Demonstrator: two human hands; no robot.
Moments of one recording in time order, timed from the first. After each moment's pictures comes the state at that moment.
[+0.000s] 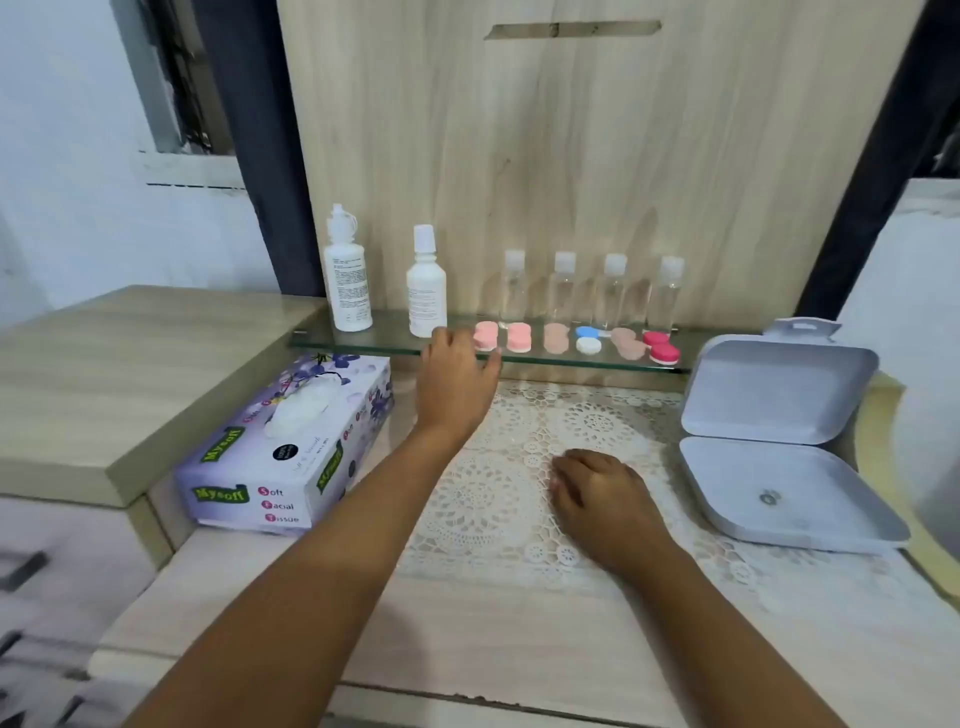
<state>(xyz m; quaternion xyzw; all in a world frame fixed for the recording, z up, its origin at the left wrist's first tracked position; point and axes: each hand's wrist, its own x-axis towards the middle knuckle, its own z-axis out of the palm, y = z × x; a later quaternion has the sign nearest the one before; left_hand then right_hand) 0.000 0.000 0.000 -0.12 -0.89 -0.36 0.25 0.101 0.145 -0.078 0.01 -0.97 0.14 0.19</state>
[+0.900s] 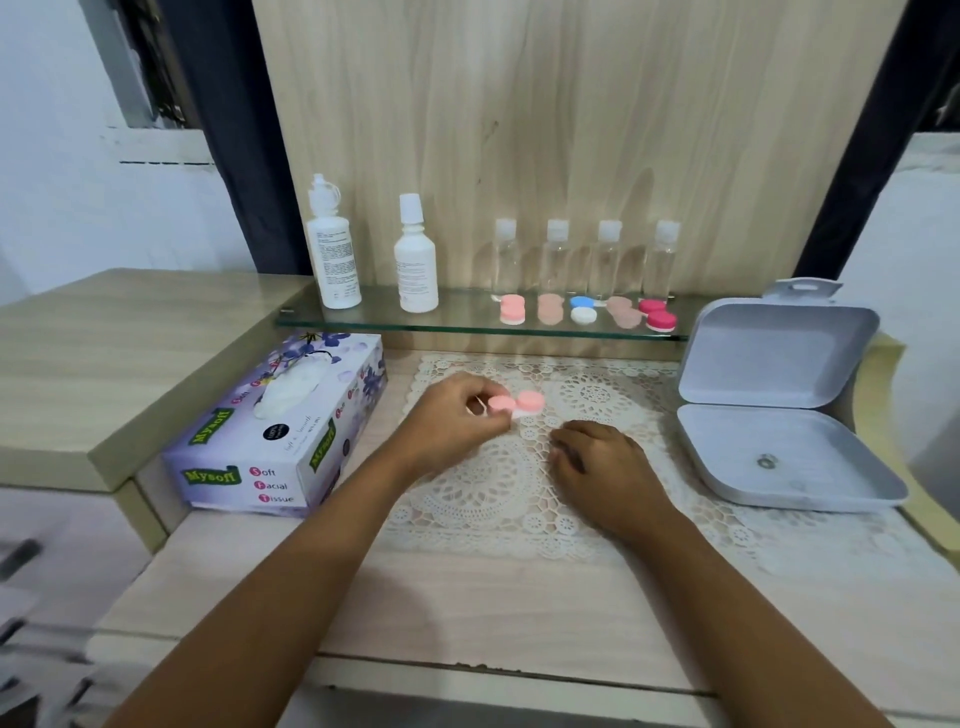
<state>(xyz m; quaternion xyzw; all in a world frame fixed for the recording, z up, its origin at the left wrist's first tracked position) 0.046 -0.029 -0.023 -0.24 -0.85 -0.47 0.01 0.102 0.146 -0.073 0.00 -0.97 0.18 0.19</state>
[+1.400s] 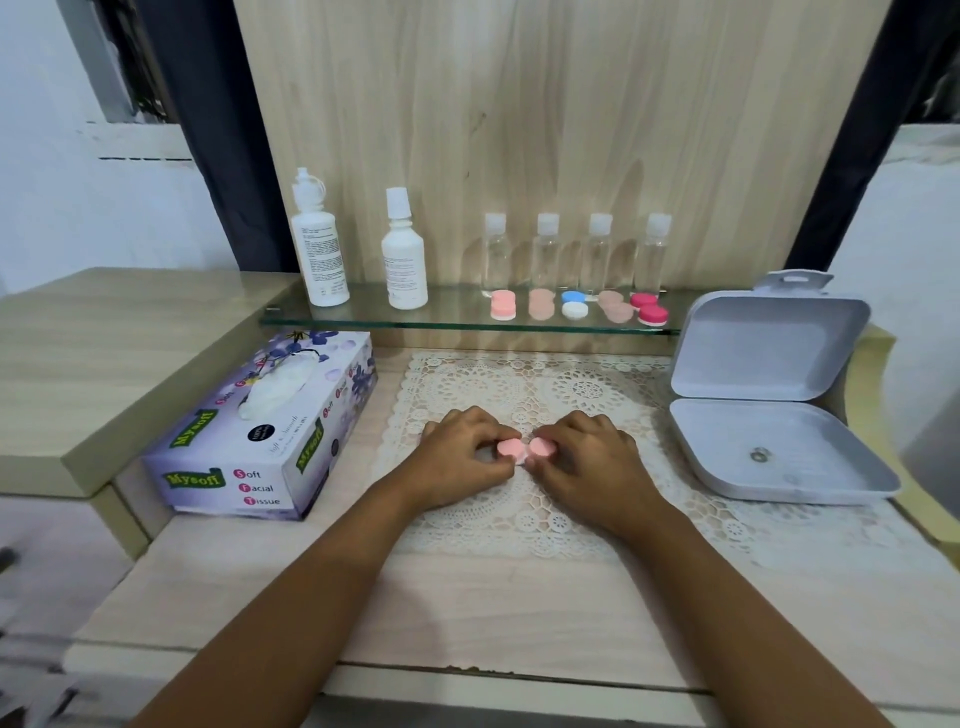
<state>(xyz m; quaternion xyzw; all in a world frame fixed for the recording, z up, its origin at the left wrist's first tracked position) 0.040 -0.023 -0.061 -0.32 -0.90 -0.30 -0.01 0.104 0.145 -0.067 0.02 -0.97 0.18 0.16</state>
